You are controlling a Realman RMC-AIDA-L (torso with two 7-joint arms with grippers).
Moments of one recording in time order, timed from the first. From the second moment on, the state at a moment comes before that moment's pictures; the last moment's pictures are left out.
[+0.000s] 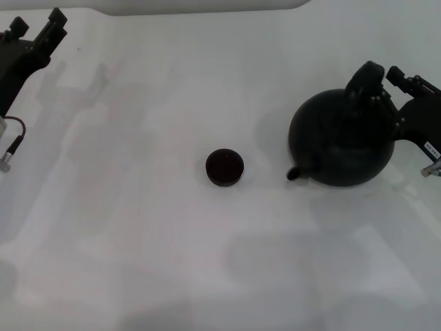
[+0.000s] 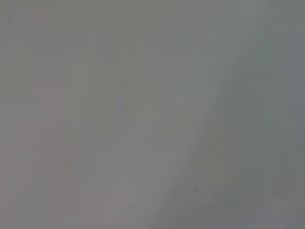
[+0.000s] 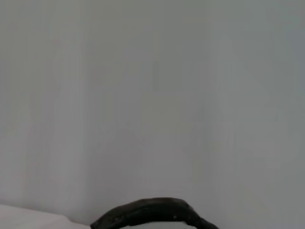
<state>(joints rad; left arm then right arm) -0.39 -2.08 1.47 0.24 -2.93 -1.09 2.36 0.27 2.02 -2.17 -0.21 0.26 -1.27 0.36</state>
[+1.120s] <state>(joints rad) -0.40 -2.09 1.46 0.24 -2.93 -1.08 2.42 0.20 2.03 -1.90 -0.20 0.41 -1.28 0.21</state>
